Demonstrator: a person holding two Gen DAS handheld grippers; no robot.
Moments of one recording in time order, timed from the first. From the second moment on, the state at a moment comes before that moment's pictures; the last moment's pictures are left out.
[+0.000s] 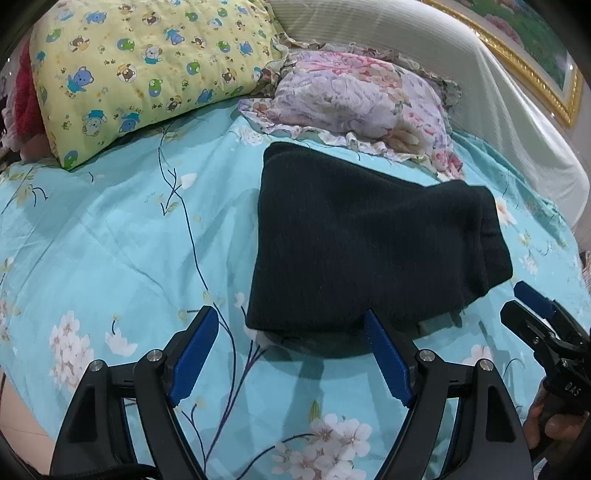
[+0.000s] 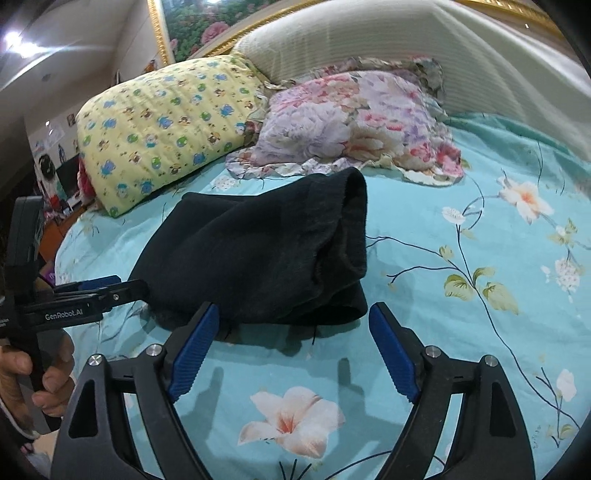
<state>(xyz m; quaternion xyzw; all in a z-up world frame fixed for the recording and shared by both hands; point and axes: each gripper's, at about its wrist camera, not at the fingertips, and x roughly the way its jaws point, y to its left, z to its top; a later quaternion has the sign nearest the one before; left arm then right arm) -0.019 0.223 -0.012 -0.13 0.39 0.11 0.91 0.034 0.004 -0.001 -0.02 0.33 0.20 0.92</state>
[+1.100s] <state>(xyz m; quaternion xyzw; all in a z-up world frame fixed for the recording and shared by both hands) -0.016 0.190 -0.028 -0.04 0.38 0.14 0.91 0.026 0.024 -0.020 -0.06 0.31 0.20 0.93</state>
